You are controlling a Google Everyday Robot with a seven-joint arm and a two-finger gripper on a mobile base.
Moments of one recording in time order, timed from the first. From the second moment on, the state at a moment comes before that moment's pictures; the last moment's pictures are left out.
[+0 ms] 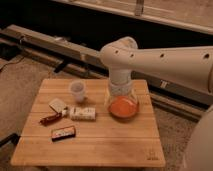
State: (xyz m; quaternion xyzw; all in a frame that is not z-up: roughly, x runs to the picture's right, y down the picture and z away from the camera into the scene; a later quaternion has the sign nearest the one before) arm 0.071 0.073 0.648 -0.26 0.29 0.61 0.69
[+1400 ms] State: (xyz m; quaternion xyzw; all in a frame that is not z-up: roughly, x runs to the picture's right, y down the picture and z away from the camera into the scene) arm 0.069 0.071 0.651 -0.26 0.28 0.60 0.70
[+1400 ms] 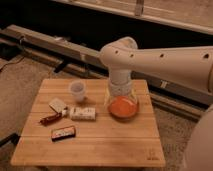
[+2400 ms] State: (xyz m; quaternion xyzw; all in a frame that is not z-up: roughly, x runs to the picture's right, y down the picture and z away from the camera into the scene) arm -0.096 -0.011 0.768 -0.28 0.23 0.58 0.73
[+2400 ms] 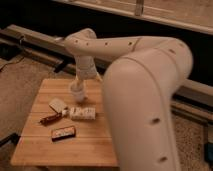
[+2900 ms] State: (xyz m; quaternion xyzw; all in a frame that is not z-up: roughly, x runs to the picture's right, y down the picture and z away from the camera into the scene) arm -0.138 -0.018 0.844 -0.29 0.21 0.59 0.72
